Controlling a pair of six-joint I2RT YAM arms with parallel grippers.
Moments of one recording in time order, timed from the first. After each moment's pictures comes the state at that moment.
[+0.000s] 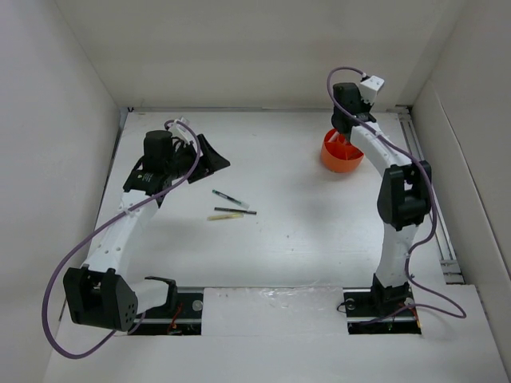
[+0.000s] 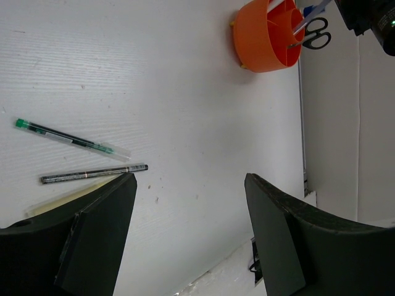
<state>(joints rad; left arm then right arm) -0.17 1.19 1.04 -0.39 0.48 -0.63 0.22 2.04 1.78 -0.28 0.87 0.41</state>
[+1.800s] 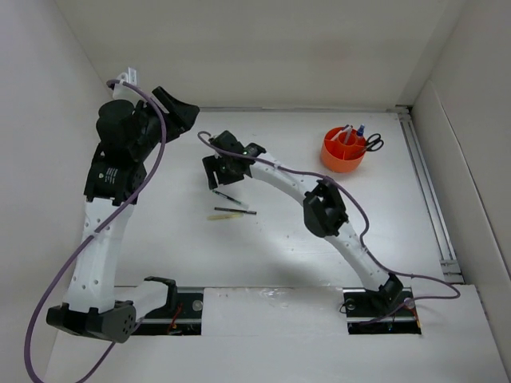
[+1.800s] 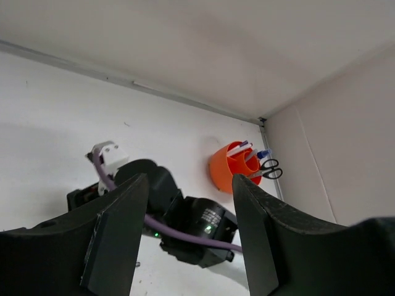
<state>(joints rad) -0.17 1.12 1.47 -0.51 0.16 -0.65 0.84 2.55 2.40 -0.74 -0.07 0.41</state>
